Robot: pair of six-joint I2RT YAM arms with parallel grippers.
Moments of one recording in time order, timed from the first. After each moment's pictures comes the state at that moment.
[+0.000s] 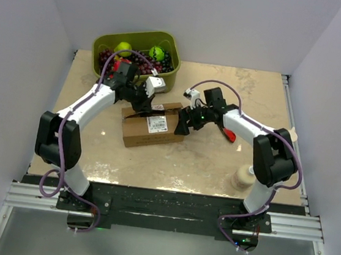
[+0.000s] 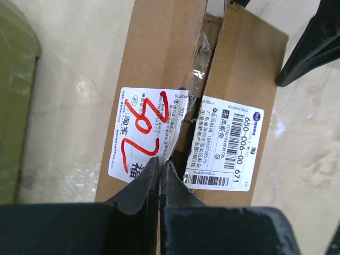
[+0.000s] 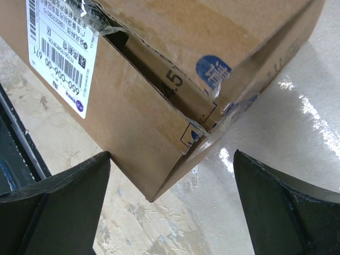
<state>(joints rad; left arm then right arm) -0.33 1.69 1.37 -0.62 0.57 0.60 0.44 1.80 1.21 -0.33 -0.58 -0.05</state>
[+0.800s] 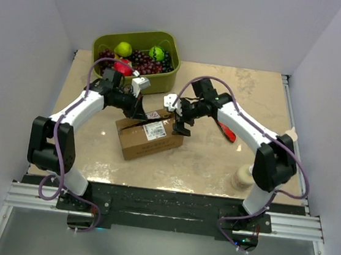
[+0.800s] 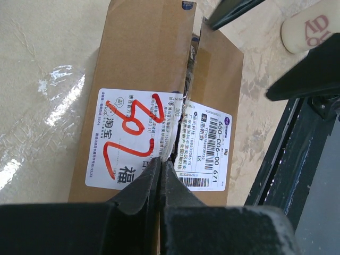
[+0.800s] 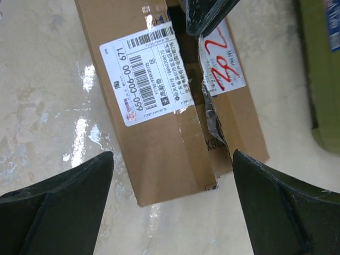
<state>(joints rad) -0.19 1.62 1.19 -0.56 0.85 0.26 0.57 1.71 1.43 -0.62 -0.70 -0.95</state>
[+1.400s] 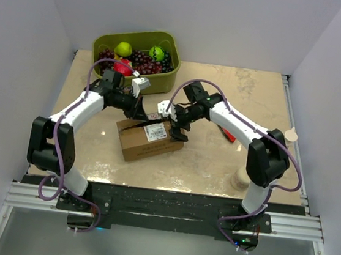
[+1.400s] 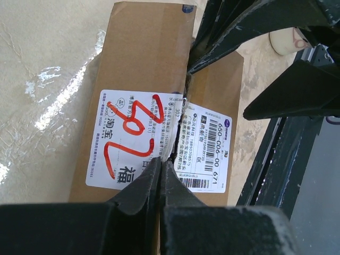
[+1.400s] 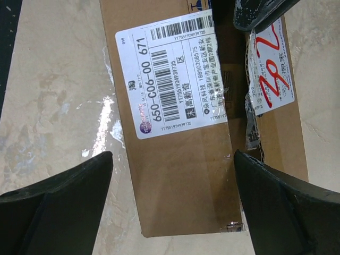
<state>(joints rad) -0.19 1.61 1.18 -0.55 0.89 0.24 0.62 1.83 1.49 -0.75 -0.70 -1.01</state>
